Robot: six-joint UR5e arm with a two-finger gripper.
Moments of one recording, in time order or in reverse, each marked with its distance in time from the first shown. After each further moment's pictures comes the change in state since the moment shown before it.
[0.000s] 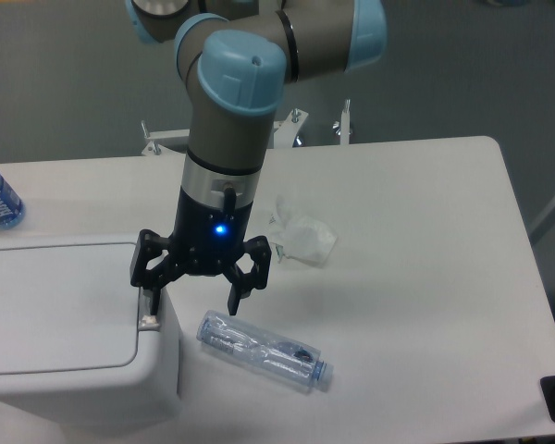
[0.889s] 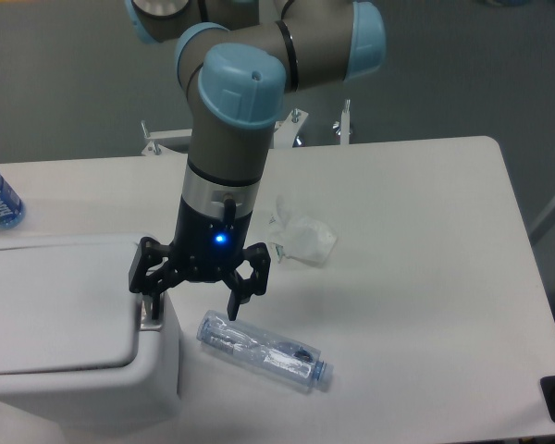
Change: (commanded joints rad) arm -0.002 -0.011 0.002 0.000 0.000 -0.002
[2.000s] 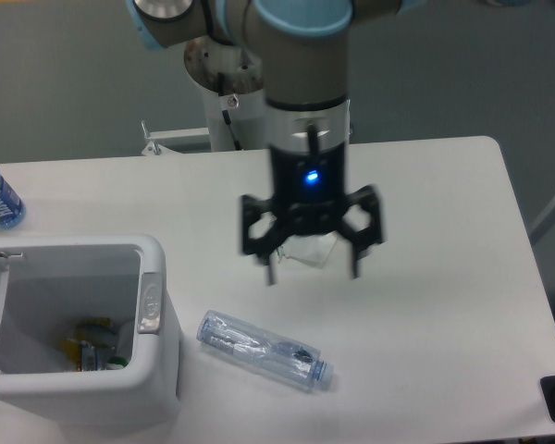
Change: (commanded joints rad) arm 0.187 0.086 0.034 -0.112 0.385 0.542
